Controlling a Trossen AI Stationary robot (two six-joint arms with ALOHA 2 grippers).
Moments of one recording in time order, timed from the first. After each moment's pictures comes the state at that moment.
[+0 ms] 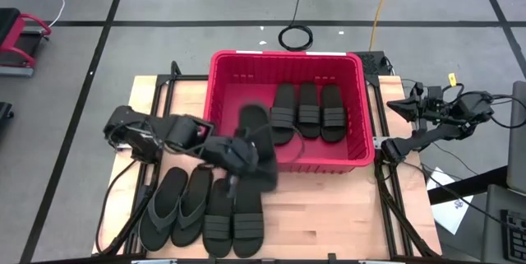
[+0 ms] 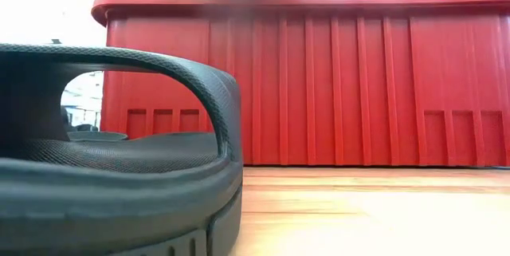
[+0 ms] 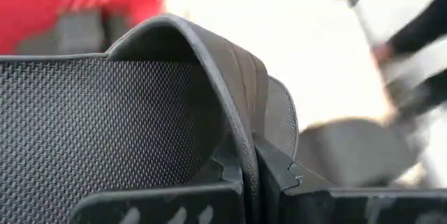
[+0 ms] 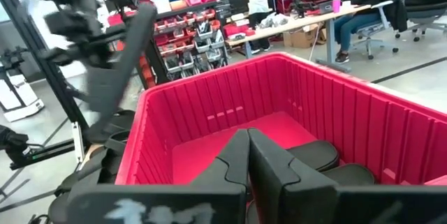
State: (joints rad) left arm -0.31 1.73 2.01 -1.21 -0.11 -0.01; right arm 0.34 0.01 0.91 -1.00 0.58 0.30
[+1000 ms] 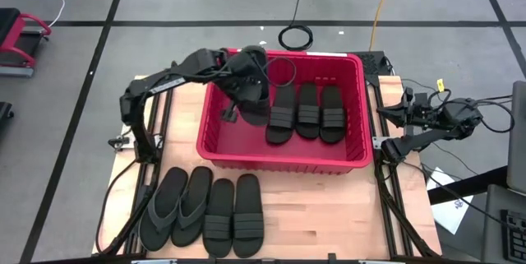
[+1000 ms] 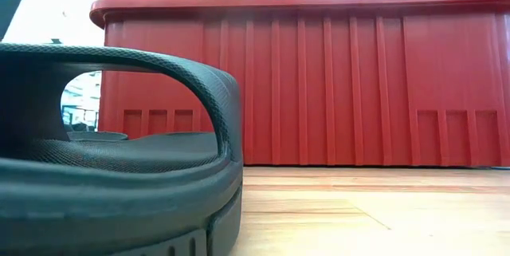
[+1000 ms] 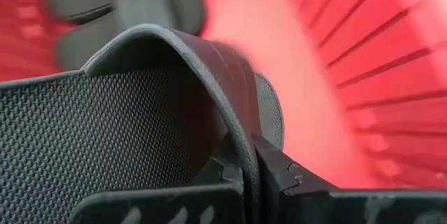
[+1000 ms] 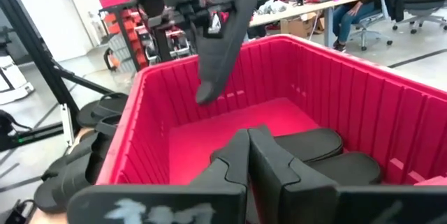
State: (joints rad) left arm 0.35 1.82 2.00 -1.32 0.26 0.71; right arm 0.34 0.01 0.80 -0.94 0.57 0.30
